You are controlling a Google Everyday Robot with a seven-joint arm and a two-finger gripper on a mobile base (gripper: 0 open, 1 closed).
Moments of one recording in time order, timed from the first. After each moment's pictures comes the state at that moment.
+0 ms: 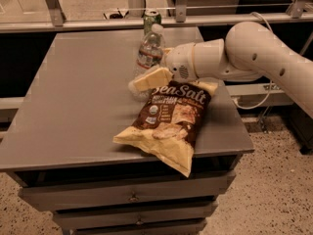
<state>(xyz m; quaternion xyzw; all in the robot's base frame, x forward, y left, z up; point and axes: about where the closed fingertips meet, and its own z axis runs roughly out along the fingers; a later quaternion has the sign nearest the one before) 0.610 0.015 0.898 -0.46 0.68 0.33 0.47</state>
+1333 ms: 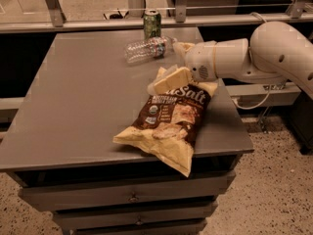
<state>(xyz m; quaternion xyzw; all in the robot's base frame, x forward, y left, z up) 0.602 -0.029 0.910 -0.46 0.67 0.30 0.49</state>
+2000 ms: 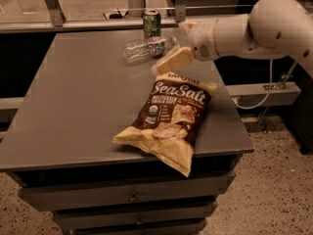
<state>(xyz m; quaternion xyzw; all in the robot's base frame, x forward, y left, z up) 0.649 -0.044 0.936 -0.48 0.68 0.23 0.51</state>
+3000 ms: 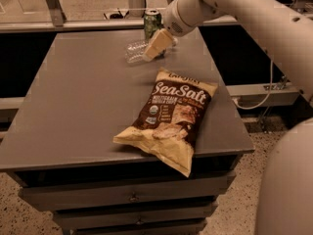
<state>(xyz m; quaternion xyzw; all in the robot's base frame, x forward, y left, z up) 0.750 -0.026 0.928 -0.54 0.73 0.06 0.42</state>
